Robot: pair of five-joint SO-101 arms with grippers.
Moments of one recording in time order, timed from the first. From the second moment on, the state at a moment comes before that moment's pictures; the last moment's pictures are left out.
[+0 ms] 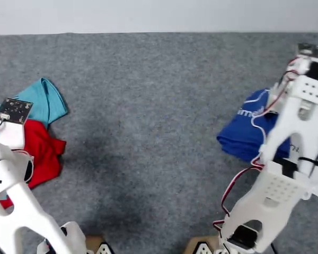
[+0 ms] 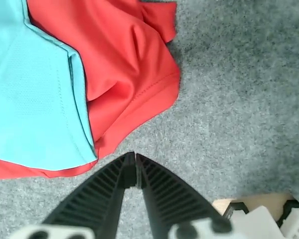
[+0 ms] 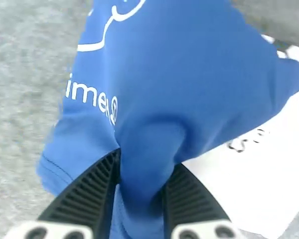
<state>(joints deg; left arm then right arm) -40.9 -33.6 27.9 96.2 -35.6 22.2 31.5 -44.3 100.5 7.3</state>
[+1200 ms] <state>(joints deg) -40.9 -33.6 27.9 96.2 -35.6 43.3 36.1 -44.3 96.4 20.9</state>
